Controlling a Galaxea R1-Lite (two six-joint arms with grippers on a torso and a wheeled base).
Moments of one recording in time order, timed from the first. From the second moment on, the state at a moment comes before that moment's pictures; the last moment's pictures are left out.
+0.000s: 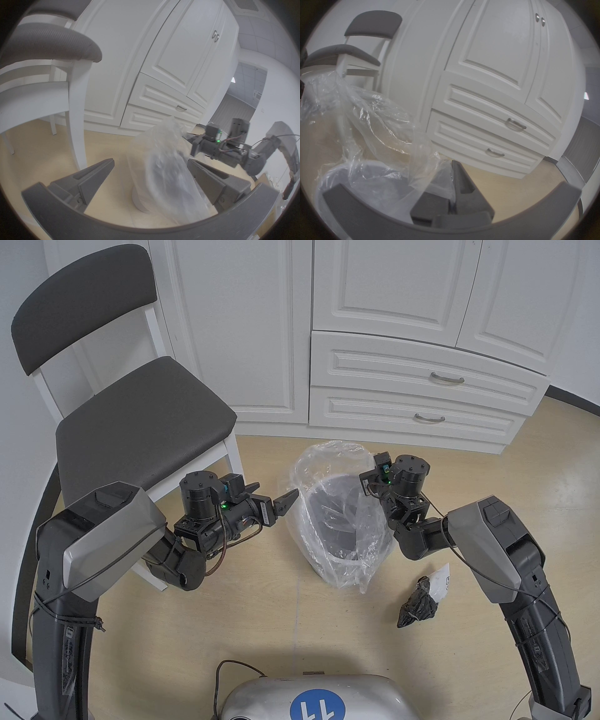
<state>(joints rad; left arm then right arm) -0.37 2.44 -1.28 -1.14 -0.26 -0.18 0.37 2.72 -1.91 -0.97 -0.36 -0.42</state>
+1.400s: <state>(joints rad) -0.38 2.40 -1.22 -1.18 -0.29 -0.19 0.36 2.51 -1.54 -0.87 -0.46 -0.42</state>
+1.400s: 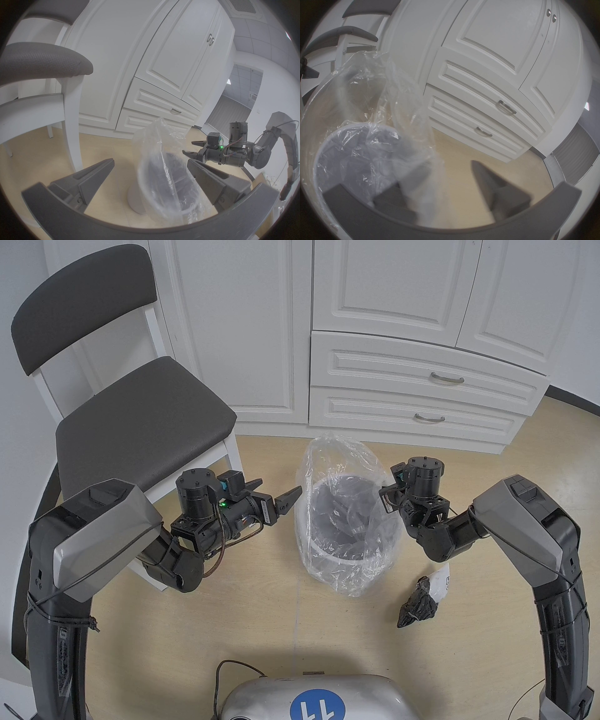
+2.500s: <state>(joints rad) -0.47 2.49 -1.39 -0.91 -0.07 -0.21 0.44 2.33 -1.28 -0.68 -0.48 0.30</state>
